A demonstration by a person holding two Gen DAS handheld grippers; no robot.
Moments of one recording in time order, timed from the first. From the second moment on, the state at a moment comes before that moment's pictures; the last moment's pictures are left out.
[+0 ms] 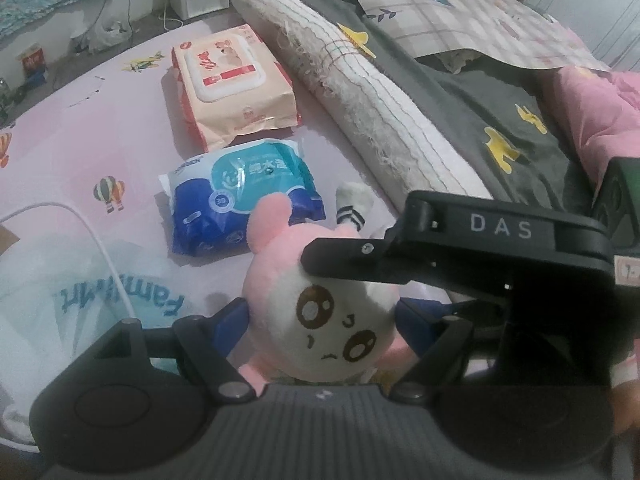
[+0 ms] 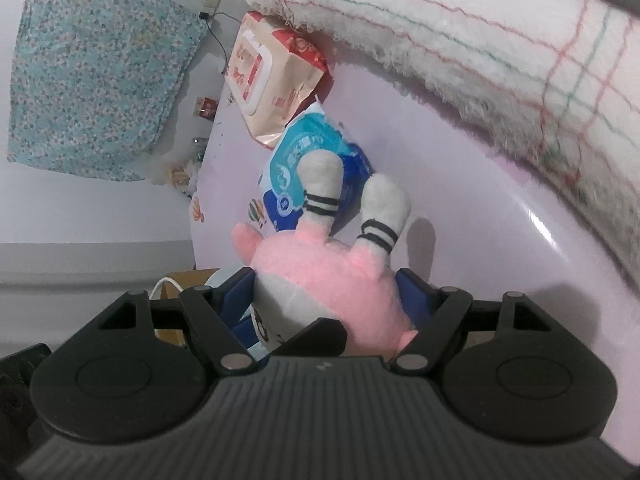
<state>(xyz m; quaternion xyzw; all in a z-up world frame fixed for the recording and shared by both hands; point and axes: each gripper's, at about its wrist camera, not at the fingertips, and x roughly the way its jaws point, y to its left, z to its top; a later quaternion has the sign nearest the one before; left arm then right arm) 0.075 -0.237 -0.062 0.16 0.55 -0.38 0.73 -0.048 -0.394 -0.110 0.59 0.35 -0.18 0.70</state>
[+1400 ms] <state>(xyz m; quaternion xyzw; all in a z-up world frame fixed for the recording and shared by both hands) 0.207 0.155 -0.051 -0.01 0.57 -0.18 0.80 0.253 -0.042 -0.063 0.32 0.57 0.07 0.75</state>
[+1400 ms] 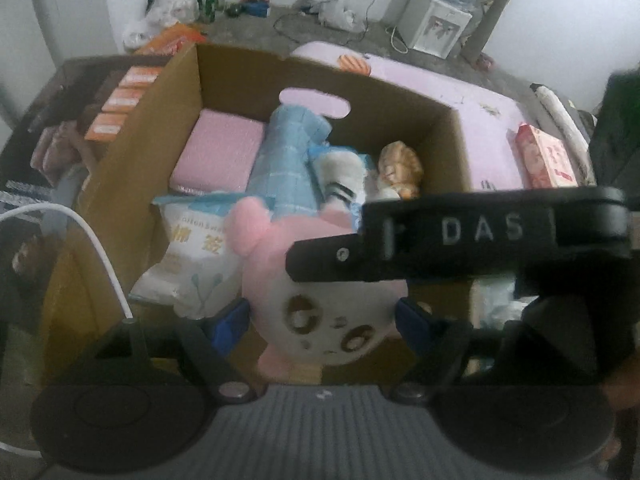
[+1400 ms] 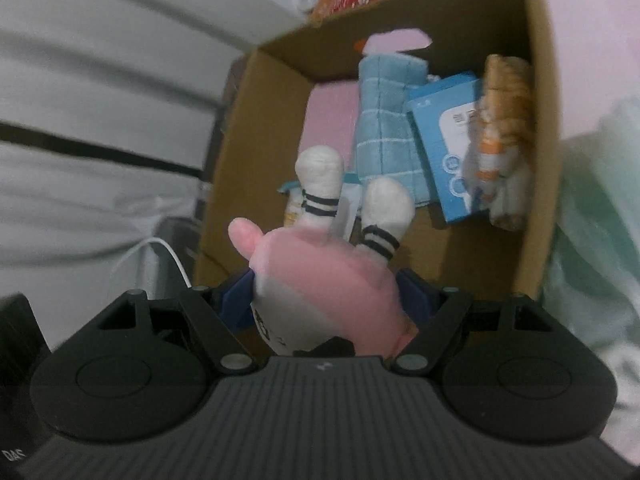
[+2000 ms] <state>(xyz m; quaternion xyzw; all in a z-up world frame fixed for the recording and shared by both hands) 0.222 0.169 -0.081 0.01 0.60 -0.19 0.78 0.282 -0.023 -0.072 0.24 0.56 0.05 0.79</state>
